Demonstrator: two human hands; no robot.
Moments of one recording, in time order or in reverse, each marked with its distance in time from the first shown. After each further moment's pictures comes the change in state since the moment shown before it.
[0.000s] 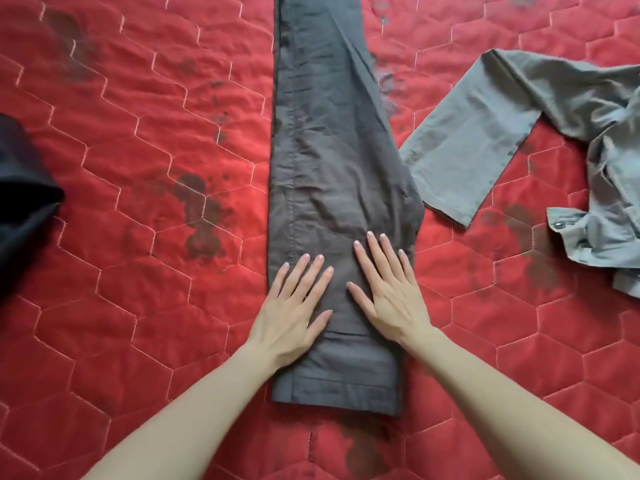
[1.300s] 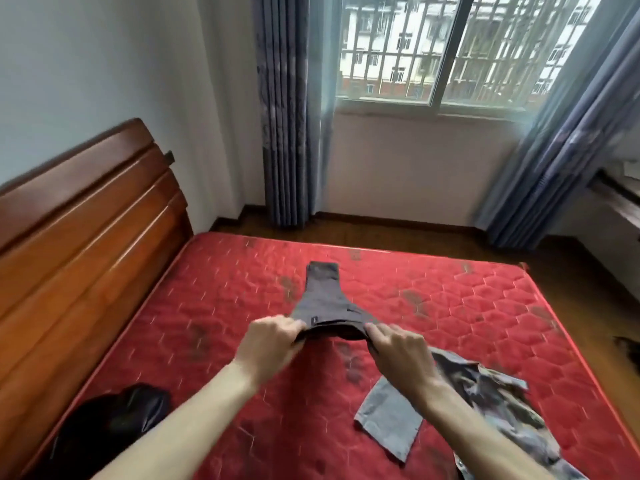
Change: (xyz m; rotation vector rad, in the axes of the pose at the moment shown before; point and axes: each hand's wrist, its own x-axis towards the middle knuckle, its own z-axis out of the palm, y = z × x) left_hand 0.087 0.021 -0.620 0.124 0.483 0.049; right_hand 0.093 -0.102 -0.604 -0.252 0.570 -0.242
